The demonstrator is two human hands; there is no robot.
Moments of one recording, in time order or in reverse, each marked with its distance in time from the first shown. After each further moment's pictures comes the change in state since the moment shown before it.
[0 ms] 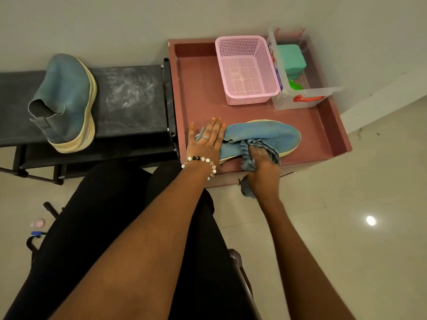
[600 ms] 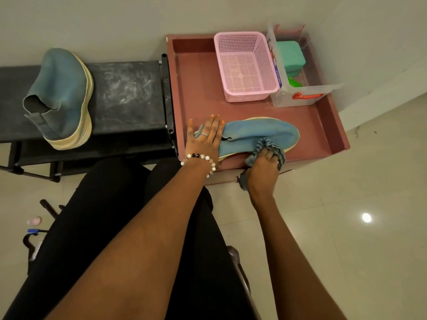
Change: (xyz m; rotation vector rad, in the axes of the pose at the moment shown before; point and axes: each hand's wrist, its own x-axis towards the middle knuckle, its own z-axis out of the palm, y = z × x) left_hand 0.000 0.002 0.001 0.008 0.005 0.003; right_hand 0.000 -0.003 0.006 -0.297 -0.117 0.322
